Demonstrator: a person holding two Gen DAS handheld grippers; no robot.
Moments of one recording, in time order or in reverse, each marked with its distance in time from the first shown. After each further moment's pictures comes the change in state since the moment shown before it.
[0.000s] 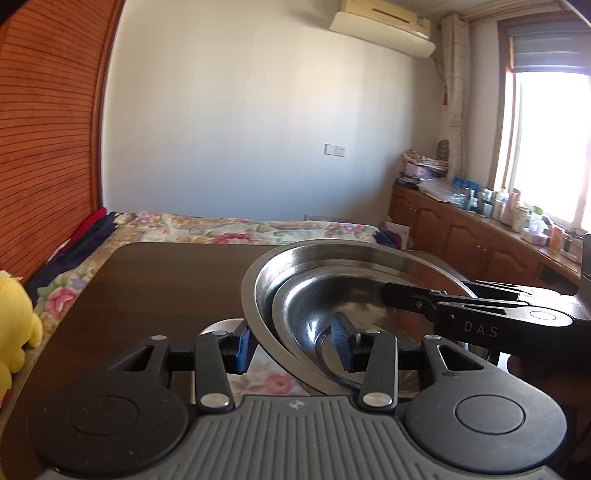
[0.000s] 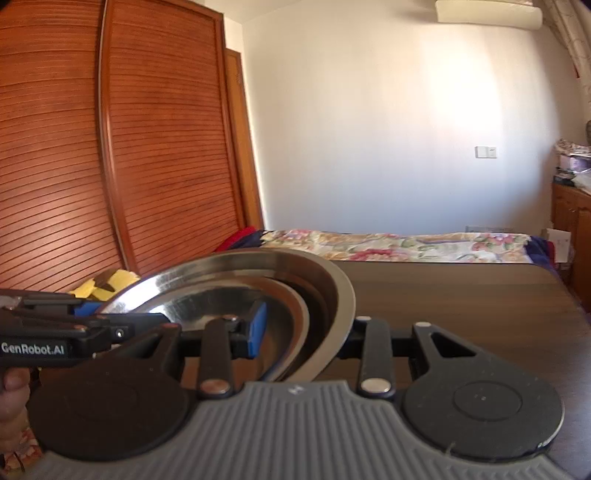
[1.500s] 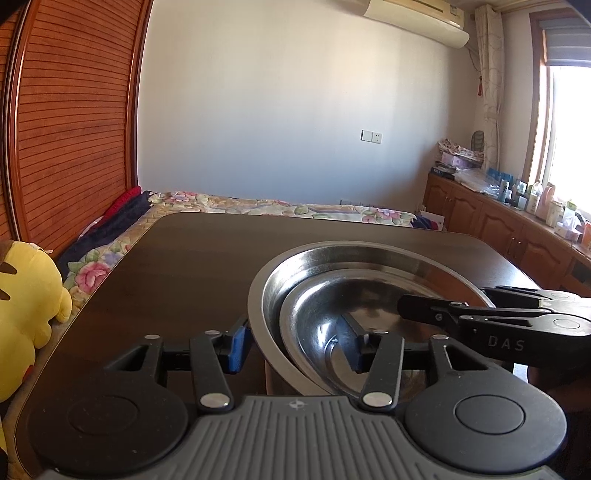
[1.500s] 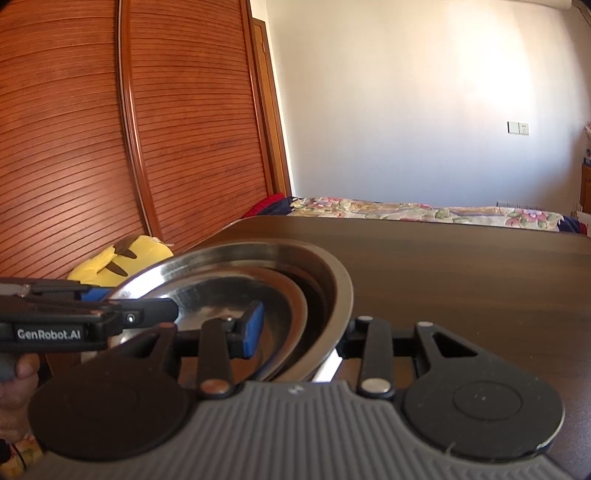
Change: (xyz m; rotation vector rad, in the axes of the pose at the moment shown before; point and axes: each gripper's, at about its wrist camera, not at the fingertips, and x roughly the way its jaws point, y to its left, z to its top) left arm 0.010 0.029 -0.020 -0.028 0.043 0.099; right arm 0.032 0.030 -0.015 -0.012 0.101 0.075
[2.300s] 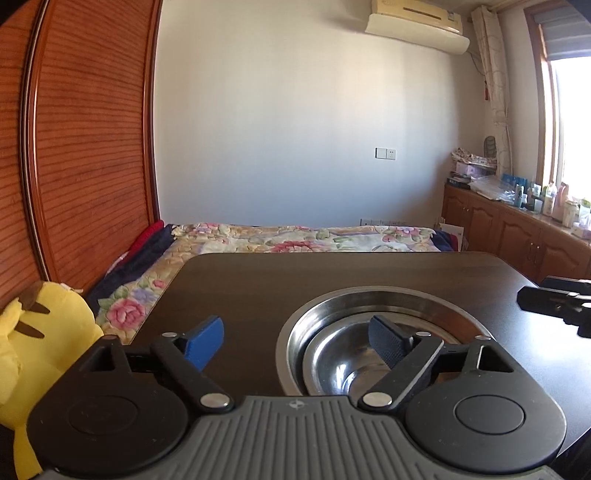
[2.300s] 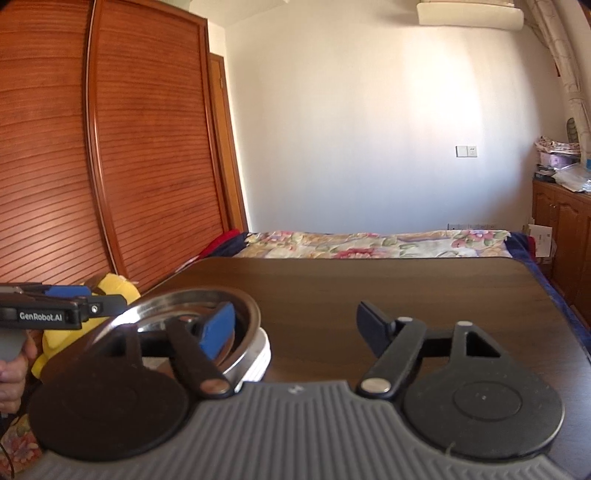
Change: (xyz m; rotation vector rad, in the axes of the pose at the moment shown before) left arm -0.029 -0.008 0.024 0.065 -0.072 0.088; right arm -0.068 -0.025 0.011 0.041 -0.116 -0.144
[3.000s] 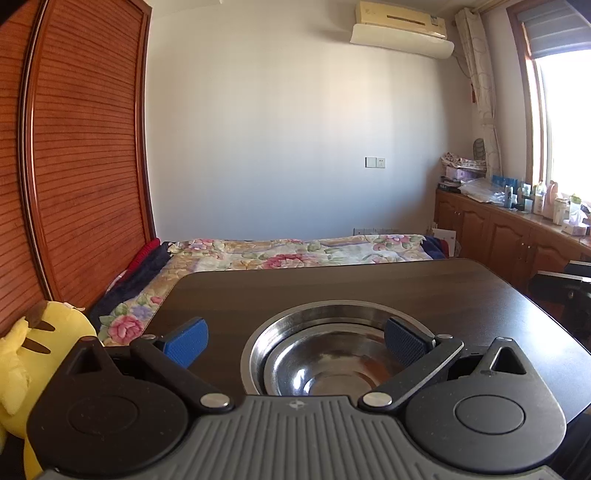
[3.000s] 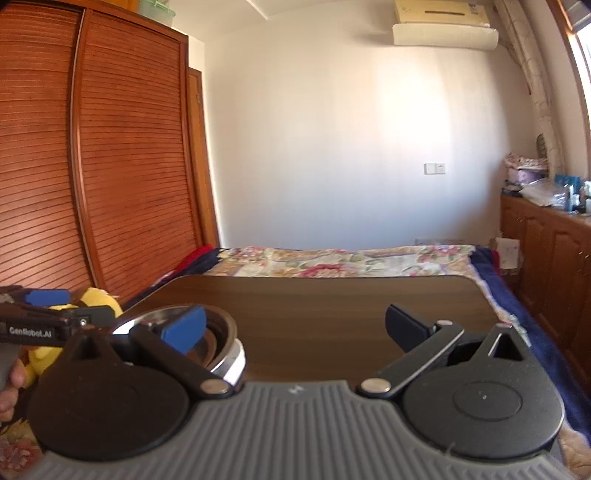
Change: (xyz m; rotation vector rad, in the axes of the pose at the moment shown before) left arm -0.037 -0.033 0.009 0.042 -0.034 -0.005; right arm -0.043 -0.003 0.010 -0.008 -0.050 -0.112
